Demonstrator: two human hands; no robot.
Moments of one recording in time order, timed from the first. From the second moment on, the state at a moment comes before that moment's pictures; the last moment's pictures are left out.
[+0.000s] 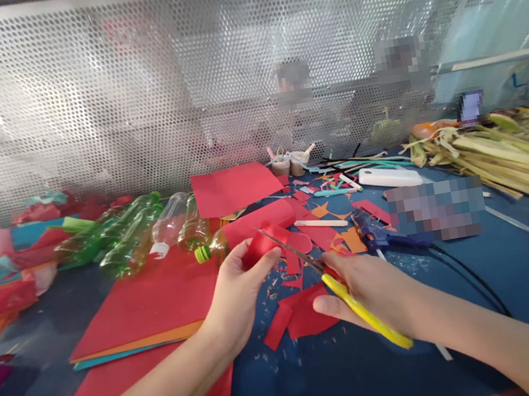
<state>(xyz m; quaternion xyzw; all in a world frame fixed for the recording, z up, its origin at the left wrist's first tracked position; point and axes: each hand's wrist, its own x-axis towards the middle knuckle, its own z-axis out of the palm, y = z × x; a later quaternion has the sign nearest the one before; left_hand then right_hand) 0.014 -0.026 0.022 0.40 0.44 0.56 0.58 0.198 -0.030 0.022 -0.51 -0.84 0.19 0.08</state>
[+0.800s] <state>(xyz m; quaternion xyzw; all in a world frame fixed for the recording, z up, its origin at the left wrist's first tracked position) 0.000 -0.012 0.022 0.41 0.47 0.47 0.62 0.206 -0.018 0.019 -0.49 -0.85 0.18 0.09</state>
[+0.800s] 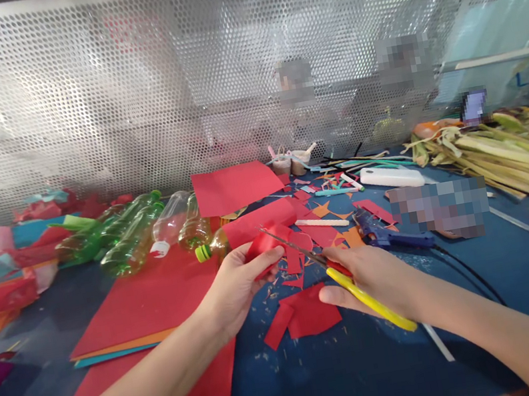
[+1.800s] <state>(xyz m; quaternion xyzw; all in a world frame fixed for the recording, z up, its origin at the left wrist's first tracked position) -0.007 -0.008 0.024 0.35 0.44 0.54 0.63 0.207 -0.016 0.015 -0.49 -0.84 0.18 0.14</state>
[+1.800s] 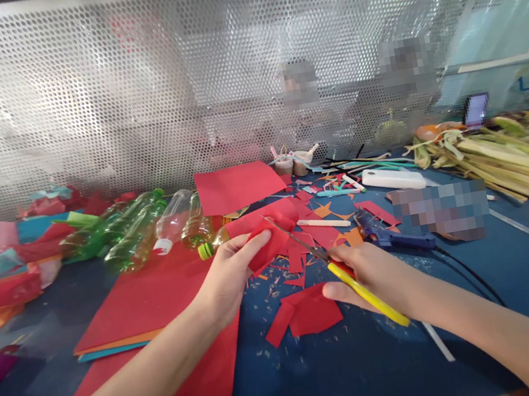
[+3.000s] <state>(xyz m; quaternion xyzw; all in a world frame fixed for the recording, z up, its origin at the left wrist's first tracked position) -0.001 -0.007 0.017 0.52 0.50 0.39 0.57 0.219 0.016 0.010 -0.60 -0.76 0.17 0.18</state>
